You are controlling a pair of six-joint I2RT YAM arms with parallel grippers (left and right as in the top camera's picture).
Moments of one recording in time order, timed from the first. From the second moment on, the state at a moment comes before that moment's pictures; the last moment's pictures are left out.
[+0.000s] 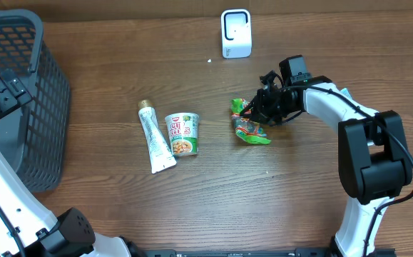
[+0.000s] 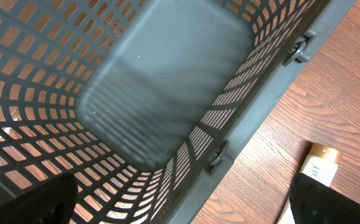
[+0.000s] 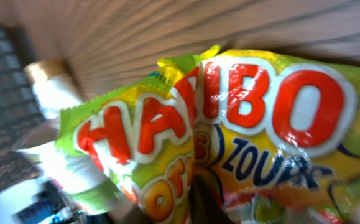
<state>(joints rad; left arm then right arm) 0.57 1.68 2.17 -1.55 -0.11 -0.09 0.22 2.07 1.34 -0.56 -0.75 0.49</state>
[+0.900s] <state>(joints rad) 0.57 1.68 2.17 -1.54 -0.11 -0.09 0.69 2.03 1.59 -1.06 0.18 0.09</state>
